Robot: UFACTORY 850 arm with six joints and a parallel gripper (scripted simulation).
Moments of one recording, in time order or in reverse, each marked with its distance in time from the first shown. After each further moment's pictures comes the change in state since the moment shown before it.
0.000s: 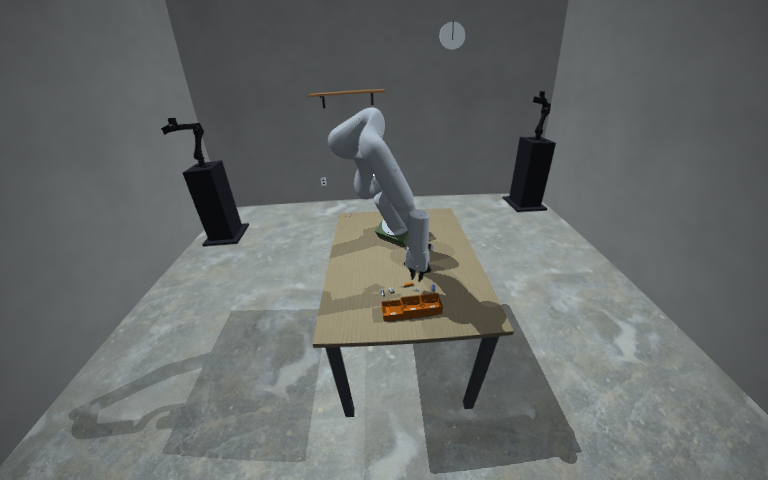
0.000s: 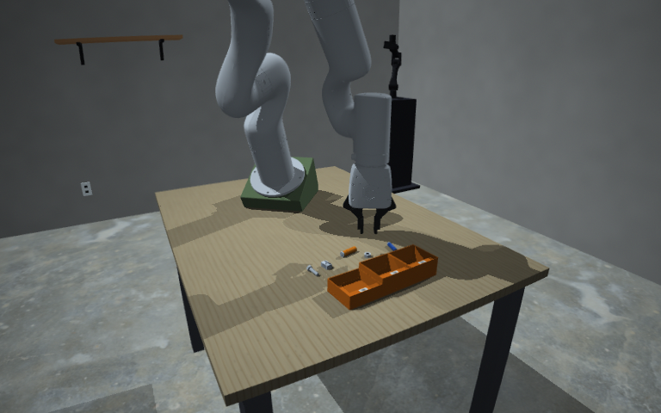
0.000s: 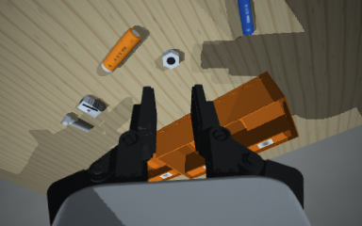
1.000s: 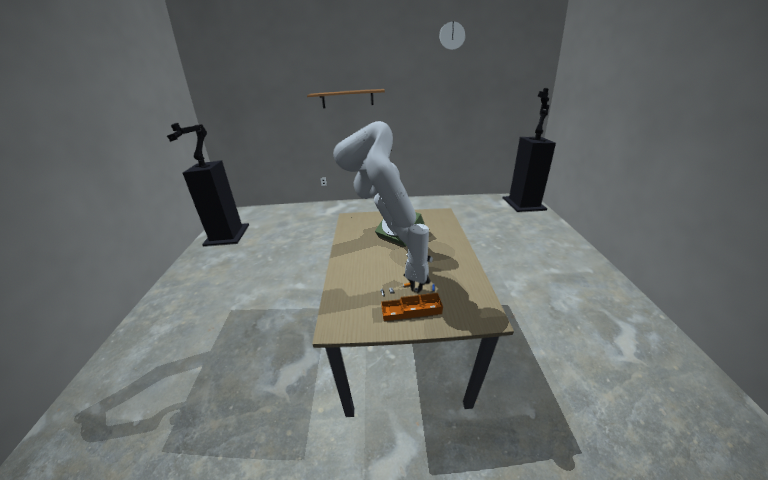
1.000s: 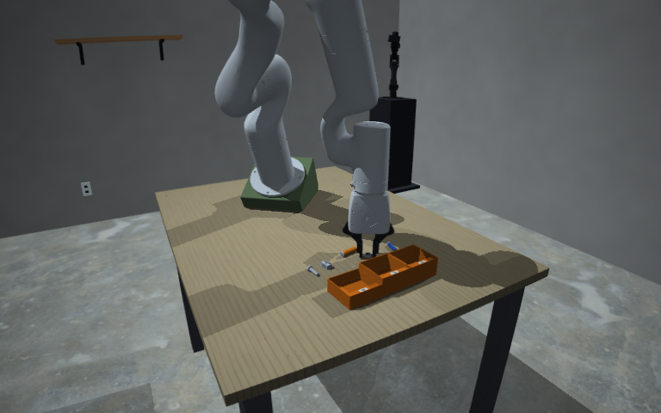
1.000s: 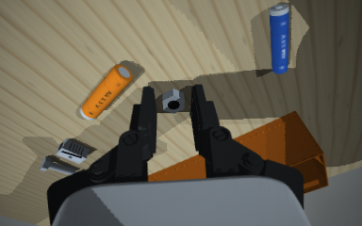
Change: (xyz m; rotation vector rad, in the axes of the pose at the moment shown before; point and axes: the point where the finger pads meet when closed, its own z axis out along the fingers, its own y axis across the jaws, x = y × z) arm 0.000 0.000 0.066 0.001 0.001 -0.001
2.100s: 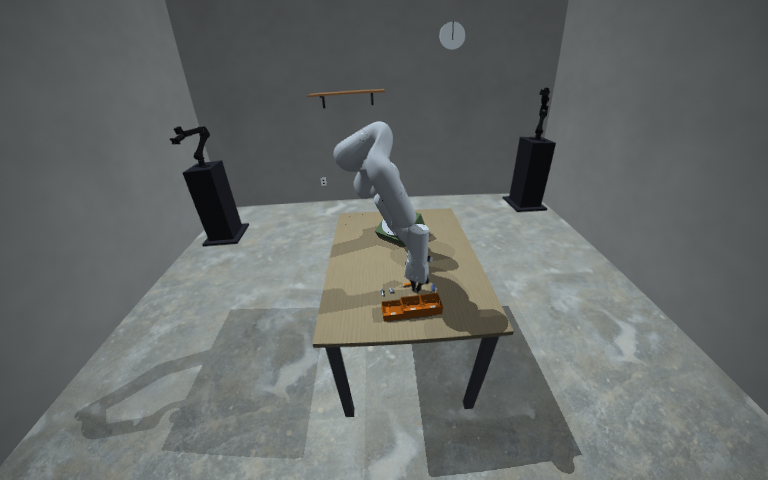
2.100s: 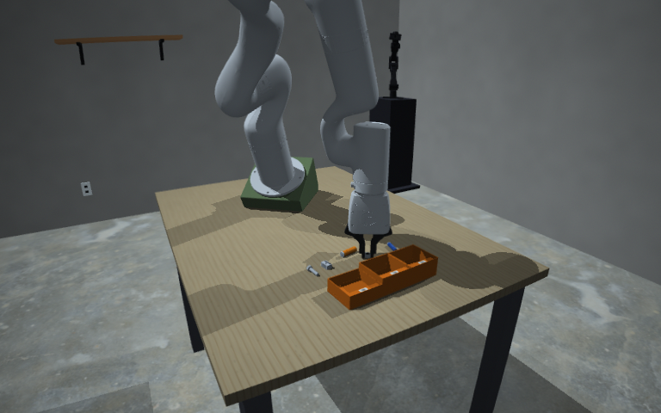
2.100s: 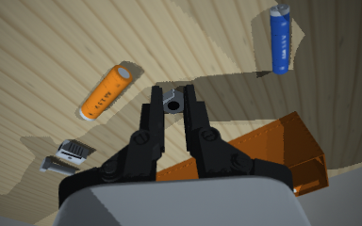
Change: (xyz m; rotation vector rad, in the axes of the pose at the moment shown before) arm 0.000 0.000 0.001 -0.001 -0.001 0.000
